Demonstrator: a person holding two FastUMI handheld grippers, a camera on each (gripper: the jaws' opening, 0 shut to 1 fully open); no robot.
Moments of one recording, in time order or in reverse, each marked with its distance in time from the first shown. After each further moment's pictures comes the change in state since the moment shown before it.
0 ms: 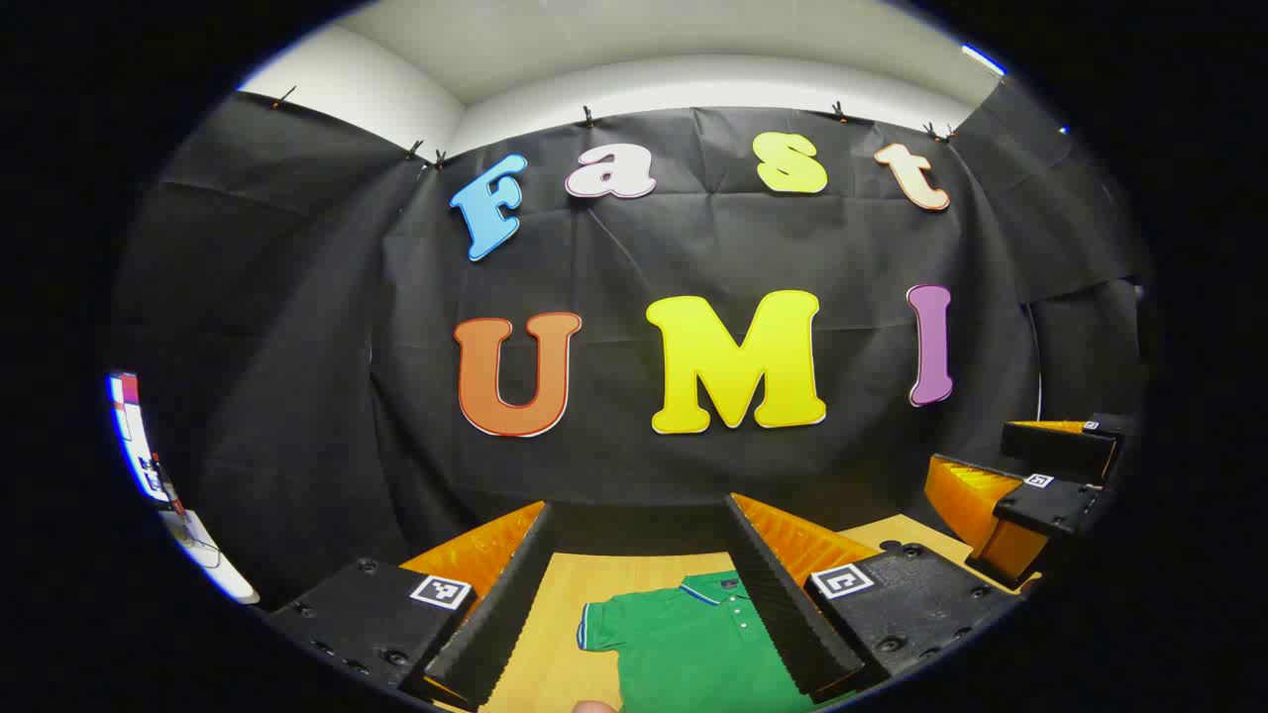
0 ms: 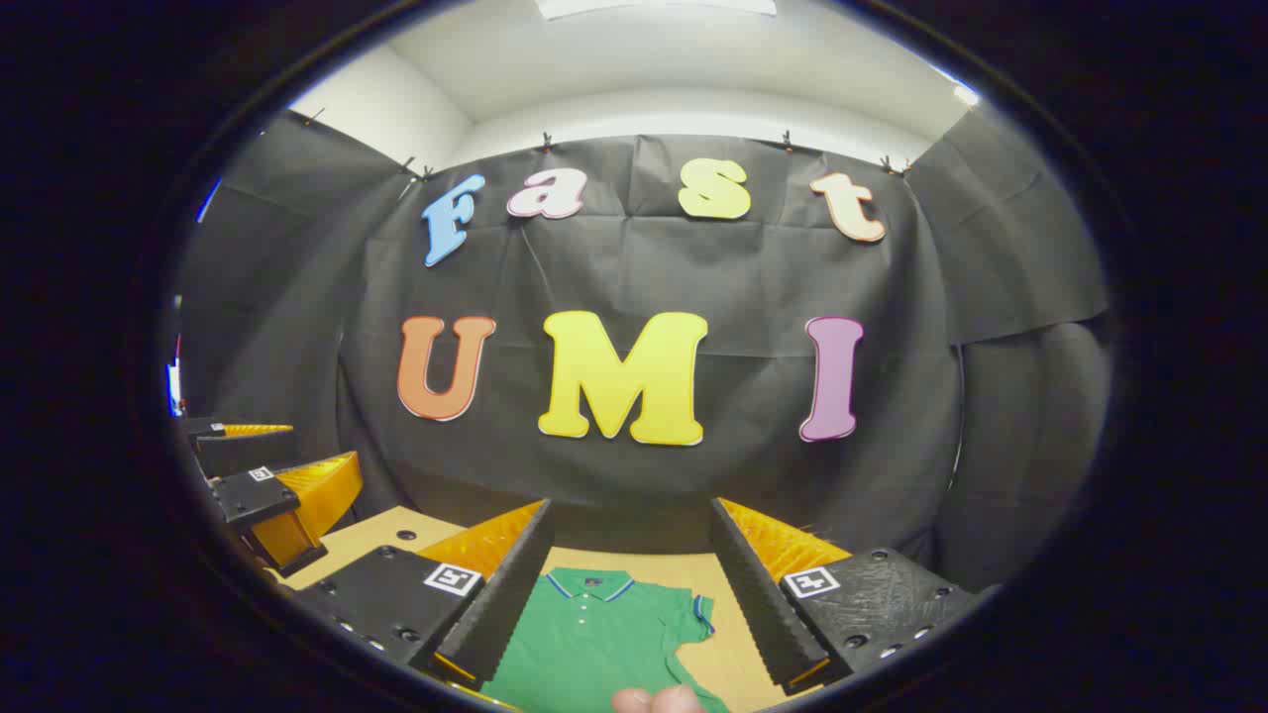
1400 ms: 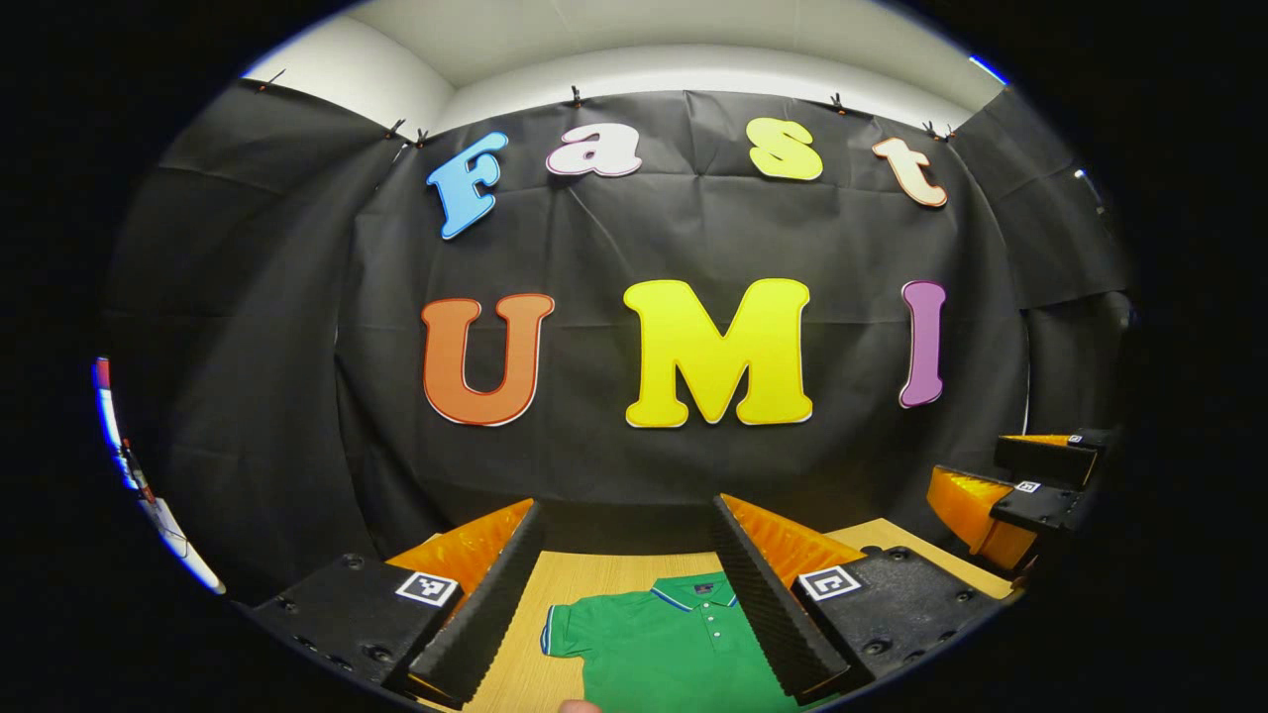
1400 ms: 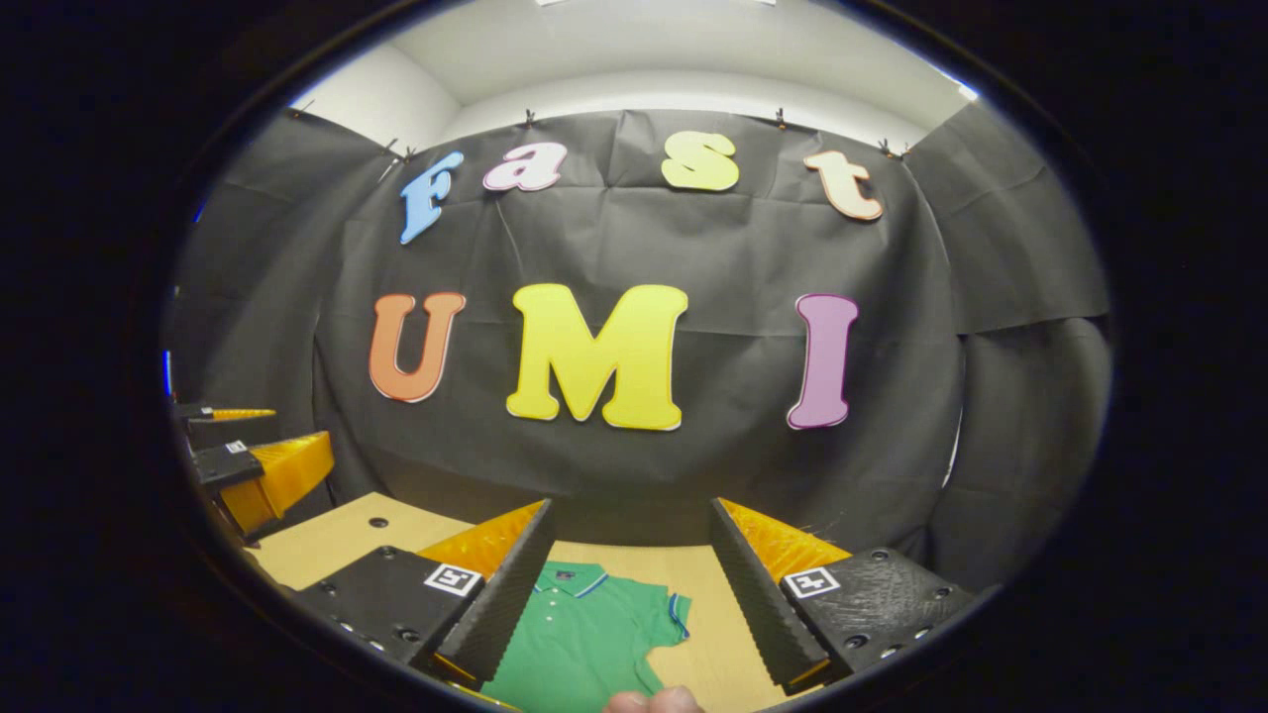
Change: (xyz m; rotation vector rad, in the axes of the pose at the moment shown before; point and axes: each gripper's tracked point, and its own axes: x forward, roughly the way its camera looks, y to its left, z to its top) left arm 0.042 -0.023 -0.005 -0.001 0.017 -0.028; right arm 0.055 -0.053 -0.029 -0.009 0.086 -0.038
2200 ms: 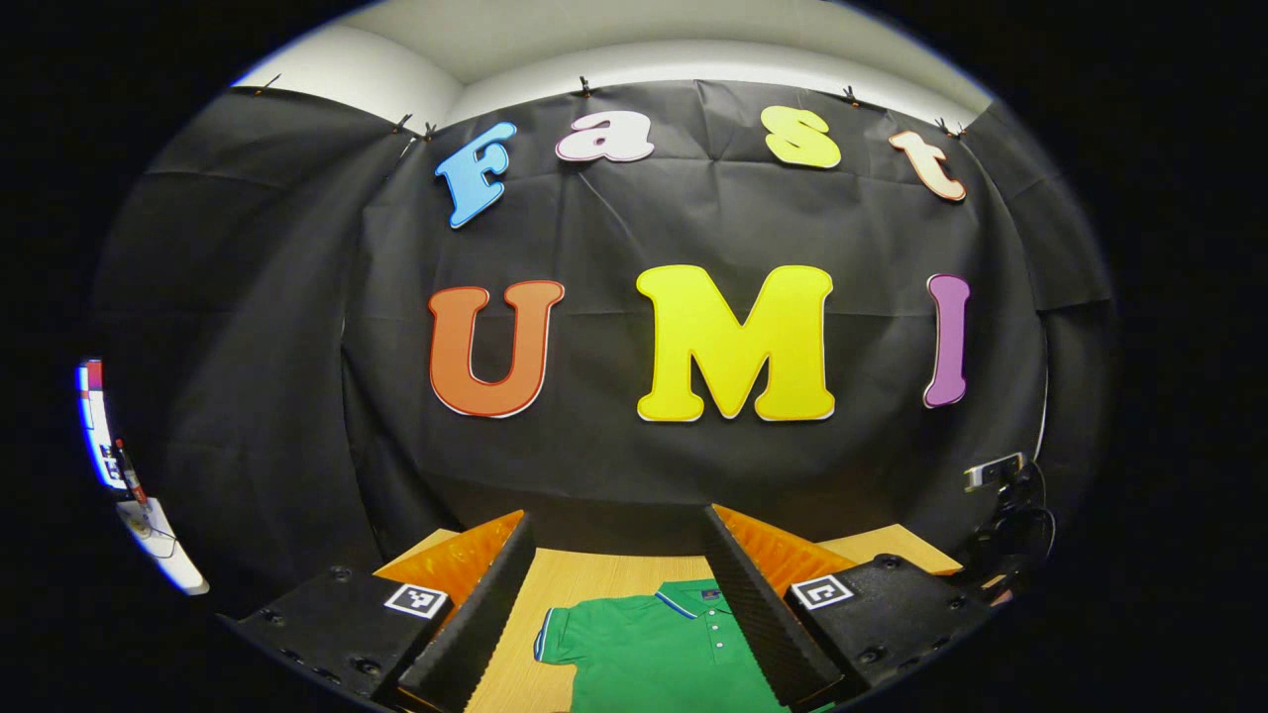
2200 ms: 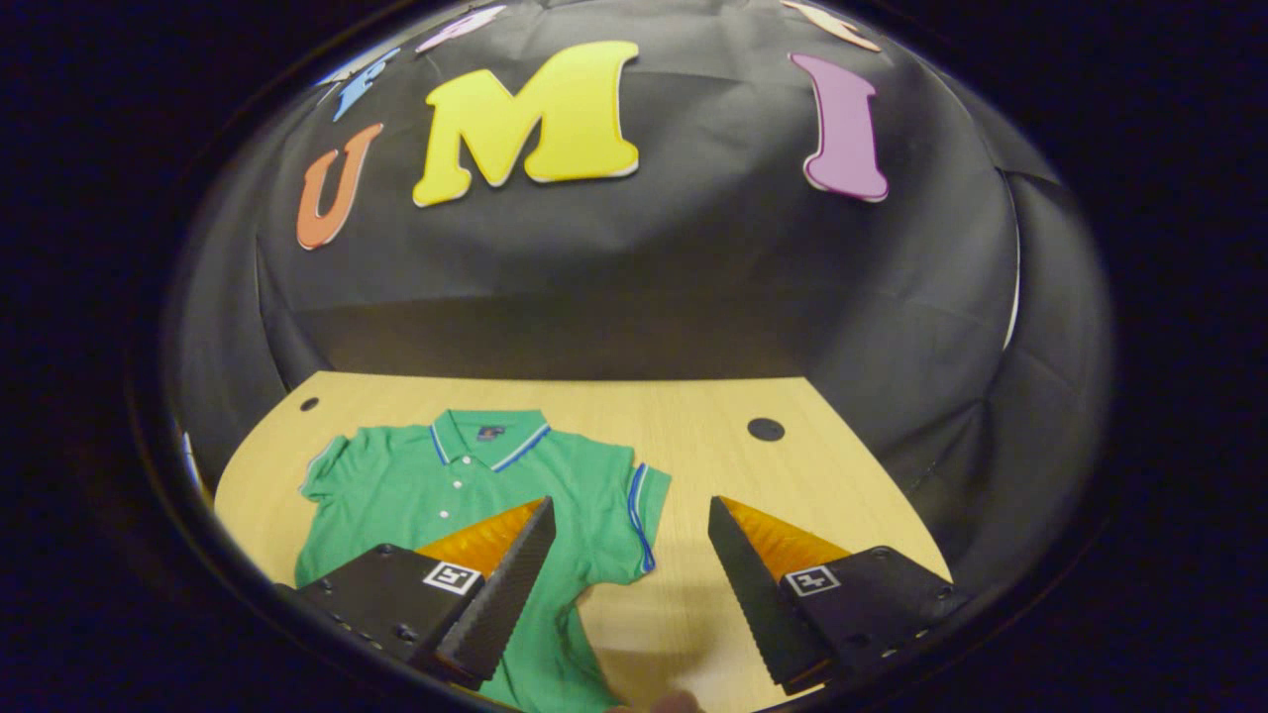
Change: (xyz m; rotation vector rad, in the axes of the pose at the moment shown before) left arm 0.031 0.007 -0.022 -0.009 0.072 0.097; right arm 0.157 -0.076 -0.270 0.048 0.550 0.006
